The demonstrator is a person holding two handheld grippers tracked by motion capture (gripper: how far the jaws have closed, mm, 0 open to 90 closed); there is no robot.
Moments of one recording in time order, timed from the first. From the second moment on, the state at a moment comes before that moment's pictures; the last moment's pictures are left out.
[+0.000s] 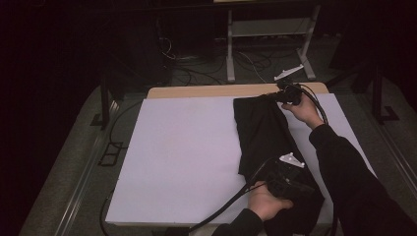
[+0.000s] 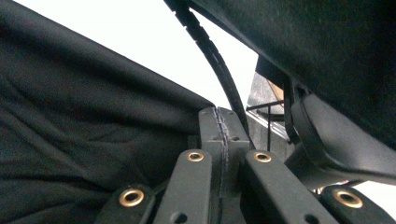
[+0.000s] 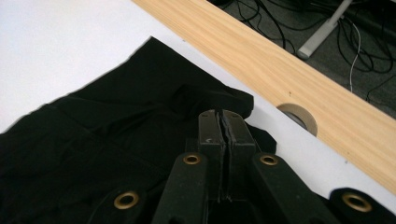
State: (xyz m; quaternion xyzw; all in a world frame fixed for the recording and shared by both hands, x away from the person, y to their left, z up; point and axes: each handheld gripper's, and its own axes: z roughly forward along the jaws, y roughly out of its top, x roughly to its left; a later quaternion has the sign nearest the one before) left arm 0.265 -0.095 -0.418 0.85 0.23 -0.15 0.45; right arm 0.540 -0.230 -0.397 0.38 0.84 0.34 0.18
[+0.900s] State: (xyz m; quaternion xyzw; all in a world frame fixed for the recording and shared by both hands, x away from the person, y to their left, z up) left arm 0.277 -0.111 -0.428 0.85 0.25 -0.14 0.45; right arm 0.544 -0.262 -0.411 0.46 0.79 0.38 0.14
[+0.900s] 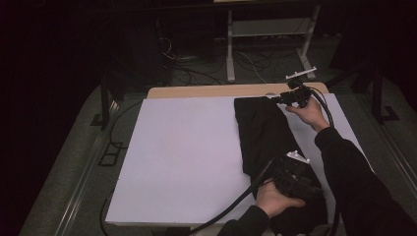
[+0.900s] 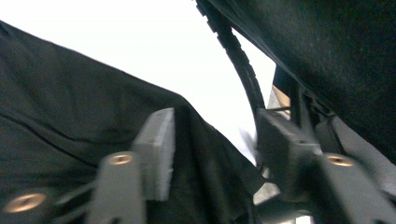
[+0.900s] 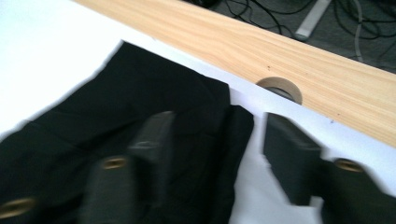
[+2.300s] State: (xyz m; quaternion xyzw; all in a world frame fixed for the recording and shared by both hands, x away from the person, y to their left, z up) left arm 0.334 -0.011 -0.382 0.81 0.26 0.02 0.53; right arm 0.491 -0.292 -0.390 0.47 0.75 0.45 0.11
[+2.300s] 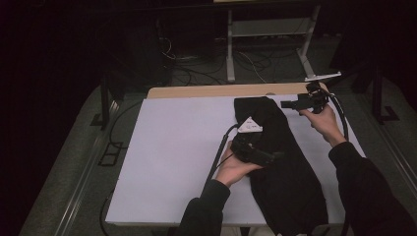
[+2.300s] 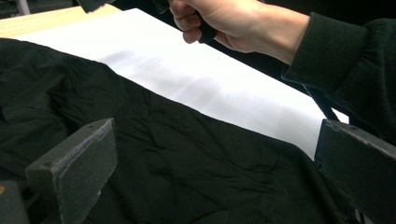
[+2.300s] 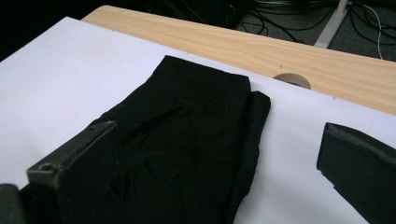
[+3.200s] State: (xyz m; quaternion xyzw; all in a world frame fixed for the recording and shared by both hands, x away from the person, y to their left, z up) left arm 0.369 0.022 -0.369 0.81 0.28 0.06 0.51; right arm 0.483 -0.282 -0.399 0.46 0.76 0.45 0.09
